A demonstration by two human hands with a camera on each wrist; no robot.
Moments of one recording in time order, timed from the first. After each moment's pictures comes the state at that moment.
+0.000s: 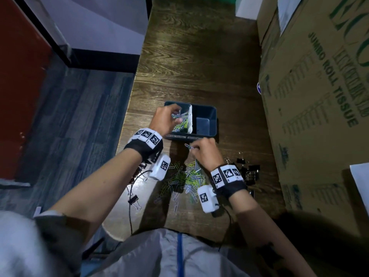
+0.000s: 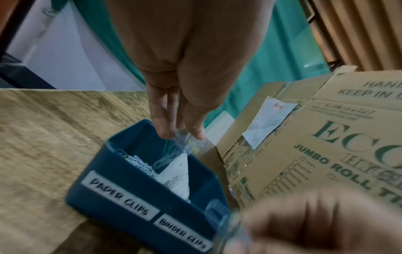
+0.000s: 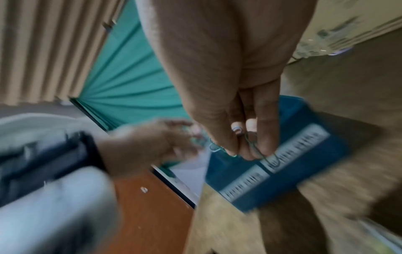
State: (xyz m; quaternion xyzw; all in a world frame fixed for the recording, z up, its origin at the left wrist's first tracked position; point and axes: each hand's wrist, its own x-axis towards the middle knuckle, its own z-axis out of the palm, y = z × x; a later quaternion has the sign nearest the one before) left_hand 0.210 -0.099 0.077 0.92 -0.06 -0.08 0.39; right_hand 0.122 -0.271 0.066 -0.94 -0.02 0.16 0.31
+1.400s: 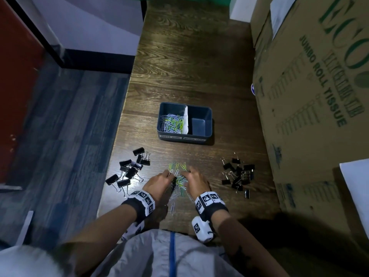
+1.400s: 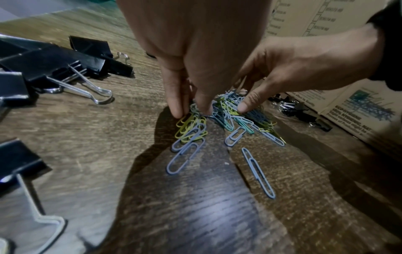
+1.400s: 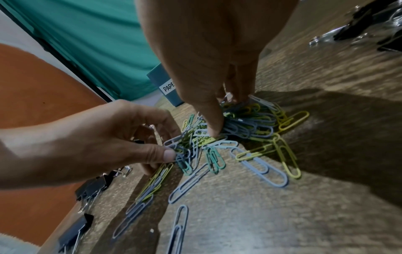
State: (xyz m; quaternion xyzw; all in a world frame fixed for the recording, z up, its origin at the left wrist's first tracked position) left_hand 0.050 -0.092 -0.029 0.93 -0.21 -0.28 0.12; right_hand 0.045 -0.261 -0.032 -0.96 -0.07 0.21 0.16
